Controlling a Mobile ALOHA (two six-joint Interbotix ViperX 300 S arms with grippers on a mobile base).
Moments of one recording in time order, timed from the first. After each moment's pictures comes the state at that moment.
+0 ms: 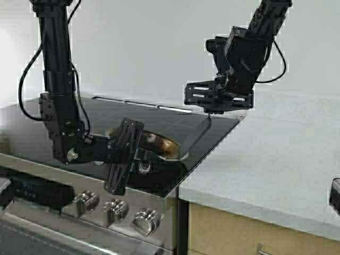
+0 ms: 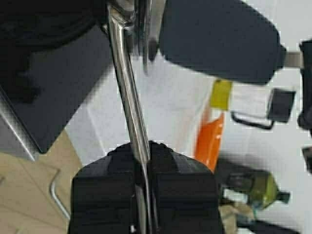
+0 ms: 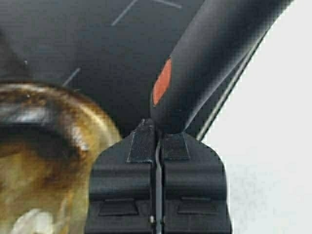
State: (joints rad) left arm -0.52 0.83 0.71 0.32 -1.23 -1.56; right arm 0.54 0.60 0.46 0.50 -0.65 -0.13
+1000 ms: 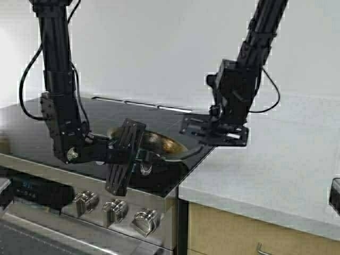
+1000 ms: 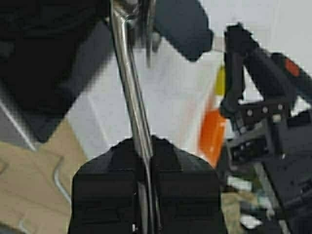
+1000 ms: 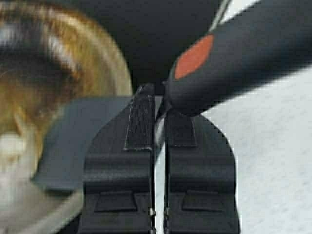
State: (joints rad) left arm -0.51 0.83 0.70 0.38 -1.19 -1.58; right arm 0.59 0.77 0.45 0.48 -0.60 0.08
